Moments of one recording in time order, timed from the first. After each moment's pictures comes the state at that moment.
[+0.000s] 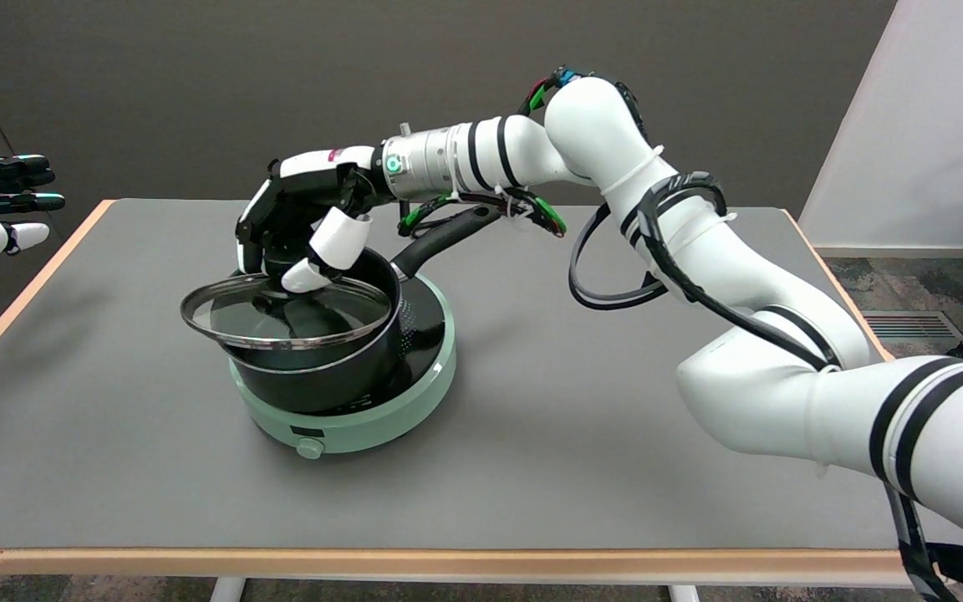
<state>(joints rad) 1.07 -1.48 -1.92 0.87 1.26 -0.93 -0.14</state>
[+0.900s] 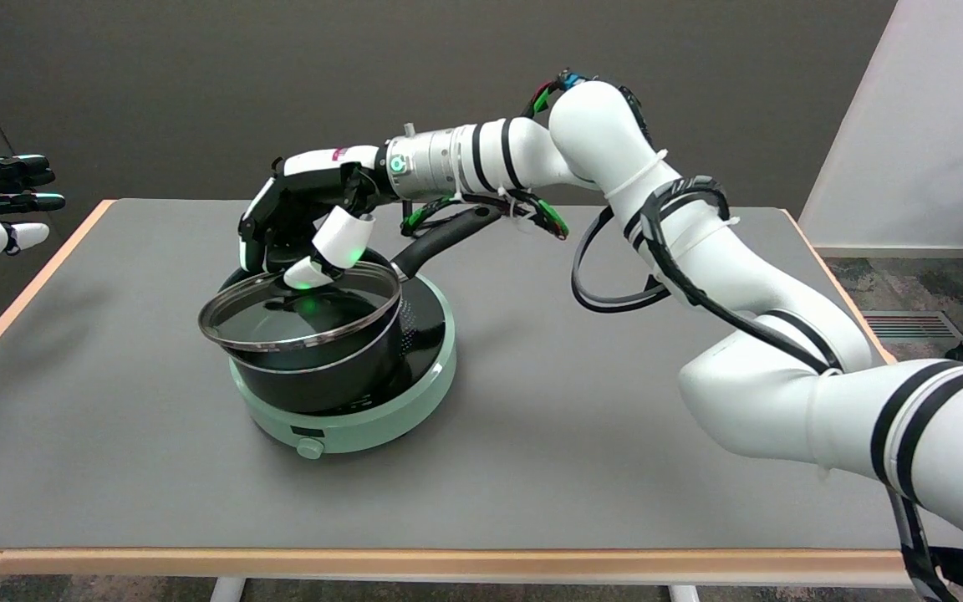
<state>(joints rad) 1.05 -1.47 -1.91 0.89 1.26 -0.93 -0.15</state>
